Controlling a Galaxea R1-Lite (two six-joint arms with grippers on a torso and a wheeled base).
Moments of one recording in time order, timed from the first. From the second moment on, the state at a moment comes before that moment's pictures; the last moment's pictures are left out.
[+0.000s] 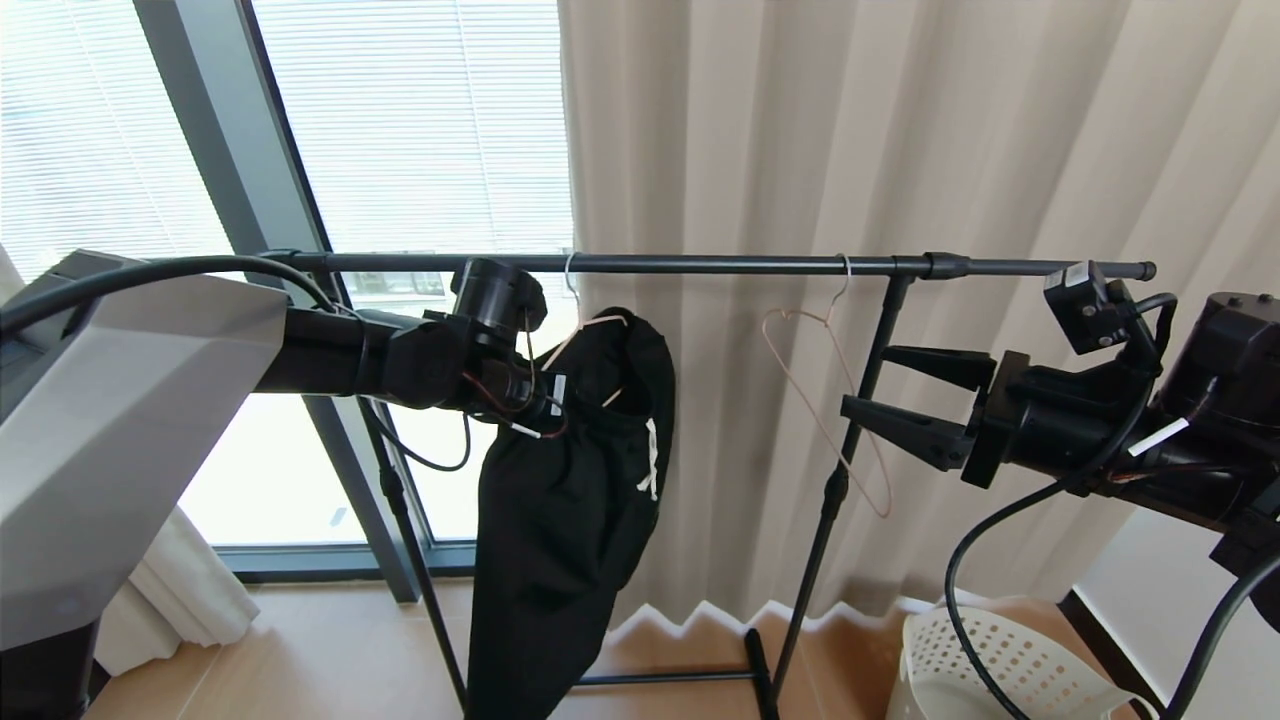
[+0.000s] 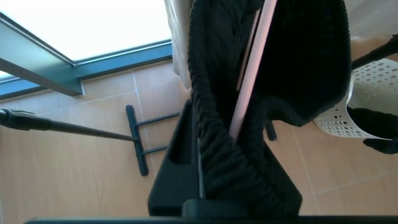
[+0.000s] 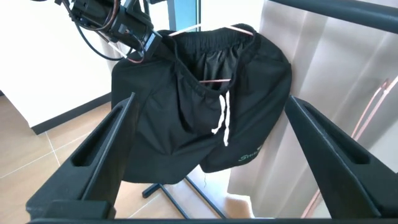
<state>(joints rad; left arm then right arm) -0.38 2.22 -1.65 0.14 0.10 -0.11 0.21 1.66 -0.62 -0.96 0.67 0.03</state>
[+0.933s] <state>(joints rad) -0.47 1.84 -1.31 0.14 0.09 -0.12 0.29 1.57 -0.59 -0.96 0.26 -0.07</state>
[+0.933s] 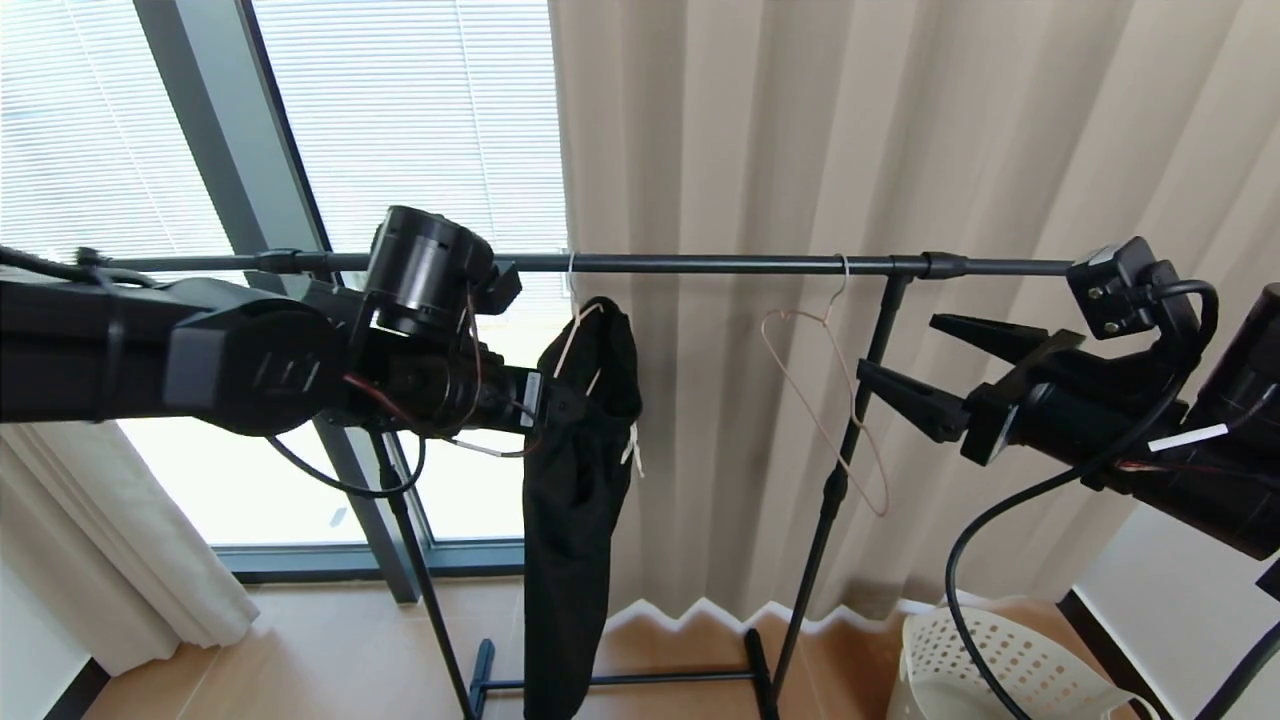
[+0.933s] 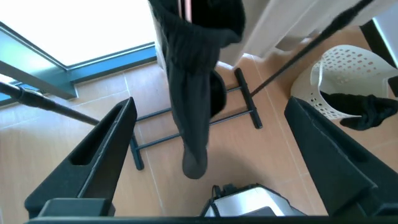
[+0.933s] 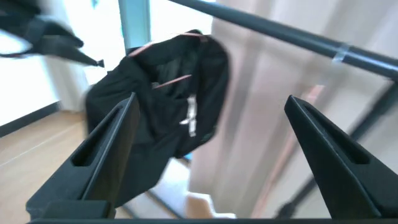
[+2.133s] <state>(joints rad) -0.58 0.87 -0.21 -0.18 0.13 -0.09 0.54 0.64 -0.05 -0.45 -0.24 -0.17</state>
